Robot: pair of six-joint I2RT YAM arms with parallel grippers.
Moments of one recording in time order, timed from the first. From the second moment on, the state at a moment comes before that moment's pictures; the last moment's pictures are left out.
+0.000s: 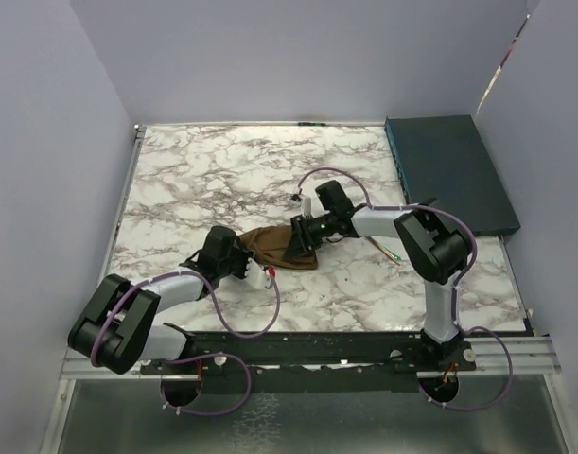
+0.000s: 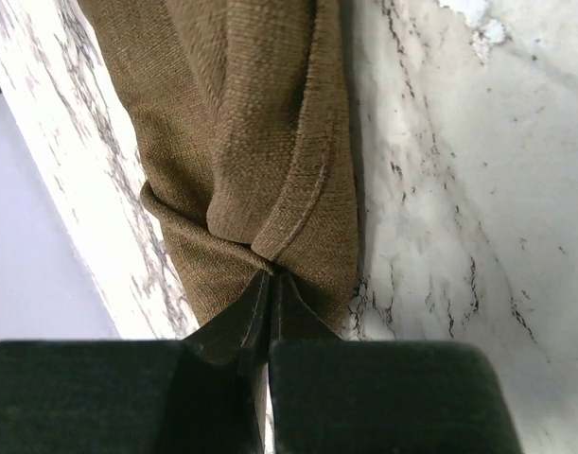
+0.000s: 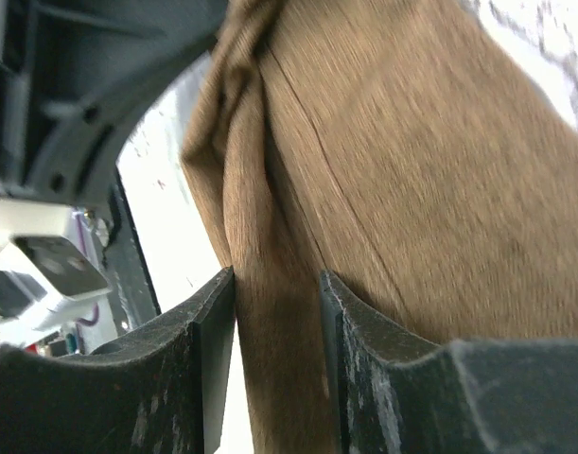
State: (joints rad) left arm -0.45 1.31 0.35 0.21 0.22 1.52; right arm 0.61 2.04 1.18 0.01 -0.88 0.29
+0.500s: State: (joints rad) left arm -0.43 1.33 0.45 0.06 0.24 1.31; right arm 0.62 1.74 0.81 0.33 -0.69 0.02
